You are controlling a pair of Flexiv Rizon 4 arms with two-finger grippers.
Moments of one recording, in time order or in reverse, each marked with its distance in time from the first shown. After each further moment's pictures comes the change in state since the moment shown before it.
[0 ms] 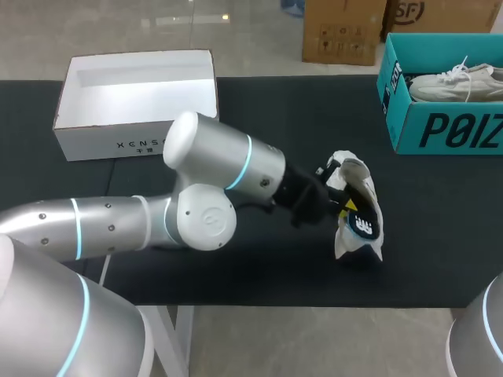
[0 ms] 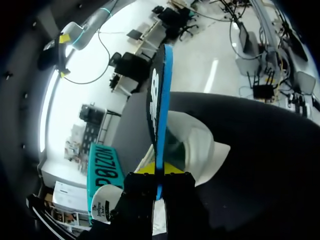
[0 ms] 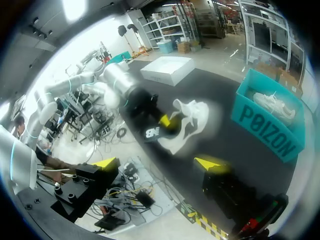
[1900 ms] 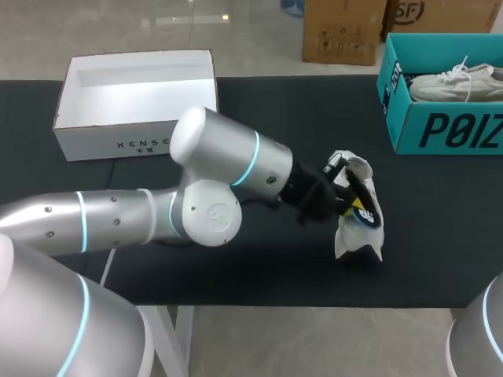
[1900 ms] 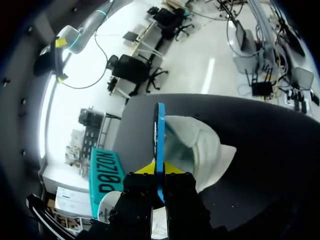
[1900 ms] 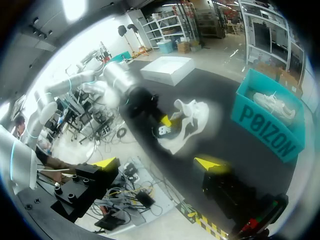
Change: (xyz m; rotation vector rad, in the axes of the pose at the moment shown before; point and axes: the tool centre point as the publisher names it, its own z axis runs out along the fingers) left arm -0.011 -0.006 0.007 0.012 0.012 0.042; right arm 0.000 0.000 0.000 0.000 0.000 0.000
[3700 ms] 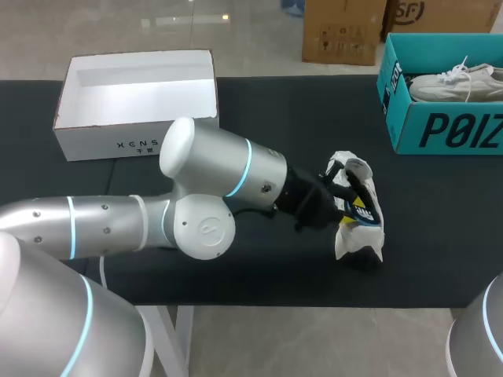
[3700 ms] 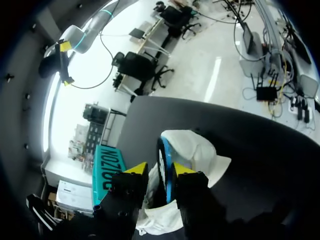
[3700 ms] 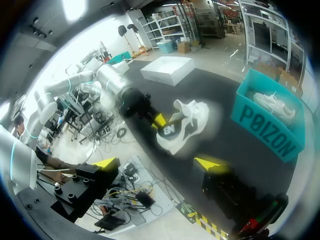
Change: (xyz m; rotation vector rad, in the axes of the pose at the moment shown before) left arm 0.001 -0.024 -0.017 -0.026 -0.042 -0.044; right arm 0.000 0.000 0.000 0.000 0.000 0.000
